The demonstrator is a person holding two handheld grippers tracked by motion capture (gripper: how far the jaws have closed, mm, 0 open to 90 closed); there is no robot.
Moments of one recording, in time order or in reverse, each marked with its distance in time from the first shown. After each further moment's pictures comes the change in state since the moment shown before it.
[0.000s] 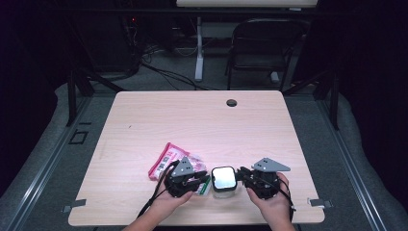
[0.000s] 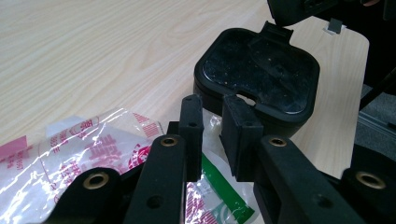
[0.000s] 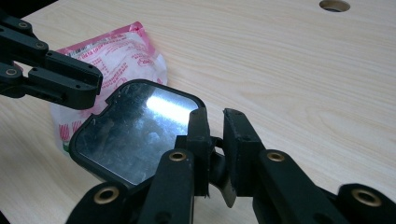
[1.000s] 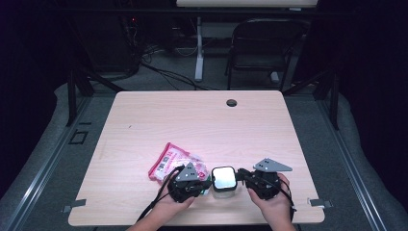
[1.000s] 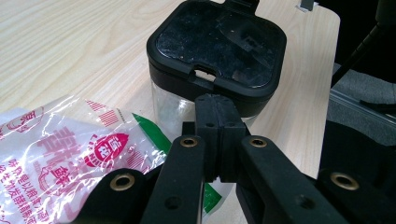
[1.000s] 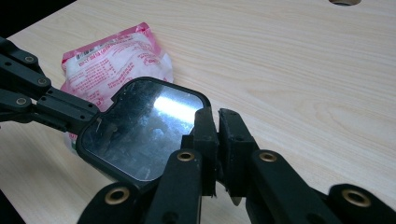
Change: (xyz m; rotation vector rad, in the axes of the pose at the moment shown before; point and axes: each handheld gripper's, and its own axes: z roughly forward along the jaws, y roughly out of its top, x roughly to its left) left arm -0.010 -0.006 0.007 0.053 -0.092 0.029; right arm -0.004 -0.003 0.000 0.002 0.037 0.027
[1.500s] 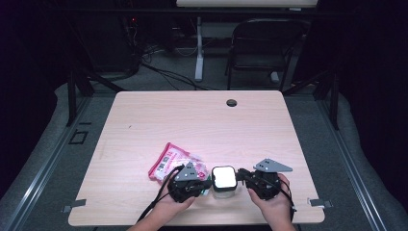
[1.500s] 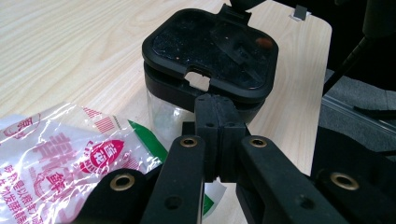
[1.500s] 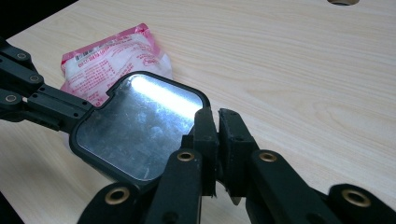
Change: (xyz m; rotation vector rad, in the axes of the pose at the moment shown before) left arm -0.002 0.003 -0.002 -0.022 -0.012 -0.008; right arm -0.001 -0.001 0.000 -0.001 0.000 0.000
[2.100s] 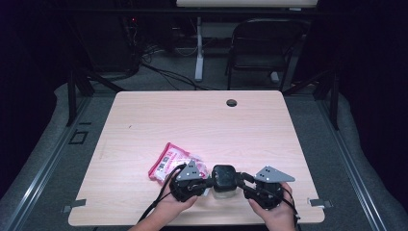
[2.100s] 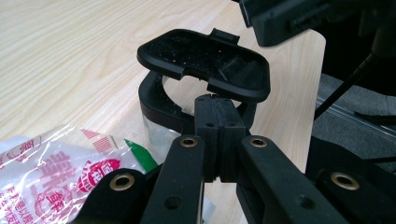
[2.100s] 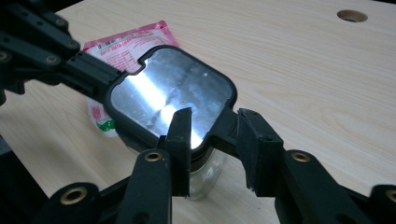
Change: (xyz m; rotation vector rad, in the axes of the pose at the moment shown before) left arm -0.007 0.012 -0.002 -0.026 0.007 0.013; right arm 0.014 -0.009 -0.017 -0.028 0.017 -0.090
